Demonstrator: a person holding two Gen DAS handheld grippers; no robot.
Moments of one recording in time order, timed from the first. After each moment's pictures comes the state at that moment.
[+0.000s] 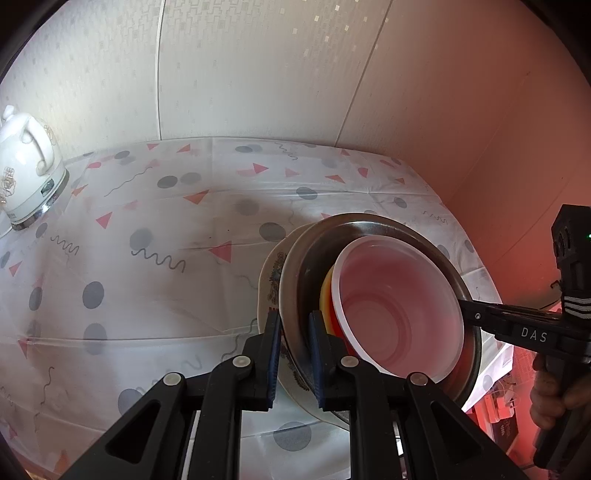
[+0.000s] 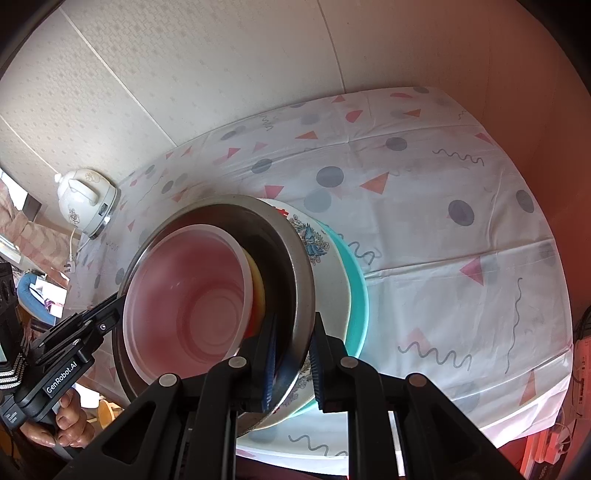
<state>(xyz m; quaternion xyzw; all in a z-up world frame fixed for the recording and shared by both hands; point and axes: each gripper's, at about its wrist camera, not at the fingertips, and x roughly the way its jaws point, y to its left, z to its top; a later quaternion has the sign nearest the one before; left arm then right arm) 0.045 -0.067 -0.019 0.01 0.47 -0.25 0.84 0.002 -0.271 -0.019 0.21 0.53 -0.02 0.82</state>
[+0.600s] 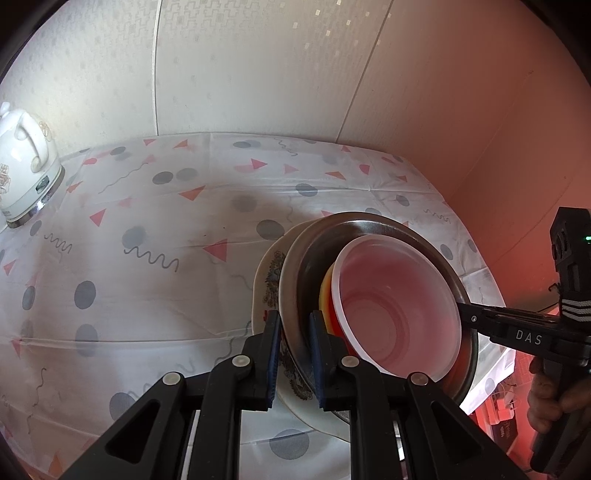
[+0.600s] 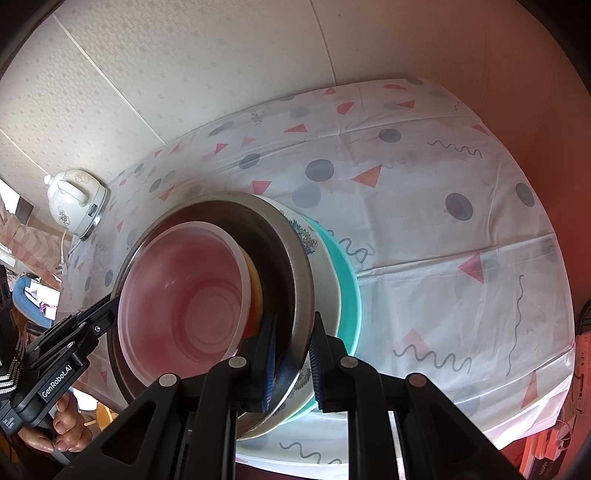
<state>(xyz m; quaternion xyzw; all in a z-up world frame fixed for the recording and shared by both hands) 0.050 -0.074 -0.025 0.01 0.47 -0.25 0.84 0.004 -0.273 -0.029 0.21 0.53 -0.04 0.82</state>
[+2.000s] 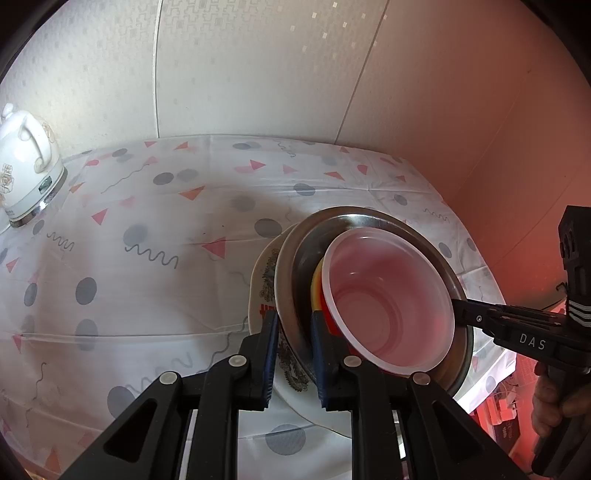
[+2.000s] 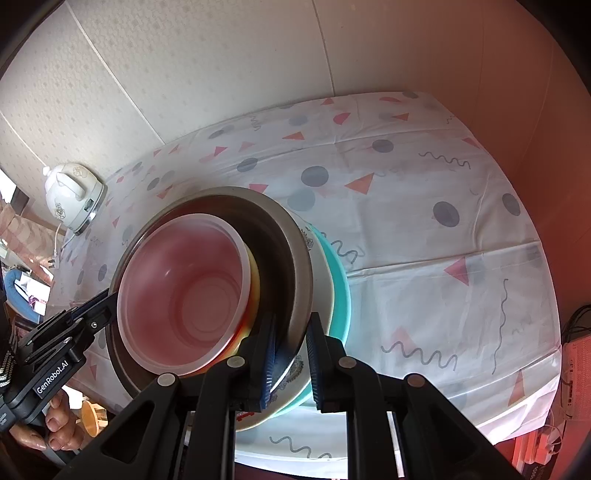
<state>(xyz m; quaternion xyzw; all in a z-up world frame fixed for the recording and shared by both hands) 0.041 -0.077 -0.024 0.01 0.47 -0.25 0.85 -0.003 -0.270 -0.023 0.18 0.53 -0.05 0.83</state>
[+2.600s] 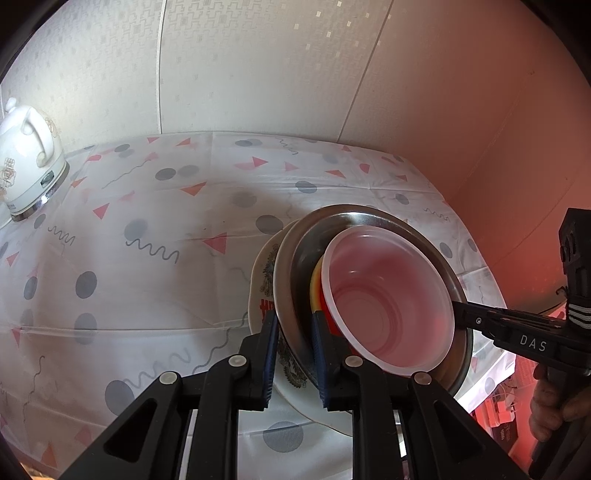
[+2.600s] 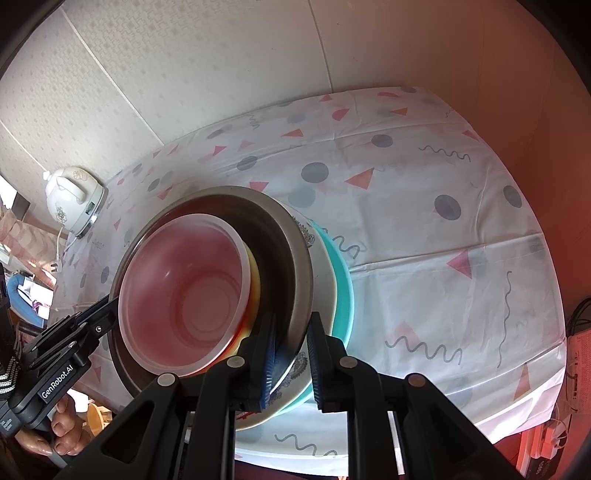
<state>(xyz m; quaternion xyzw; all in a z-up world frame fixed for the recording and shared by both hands) 0.040 -0.077 -0.025 0.00 0.47 -0.24 0.85 -0.002 -0.273 -0.026 0.20 0.53 -0.05 0.83</state>
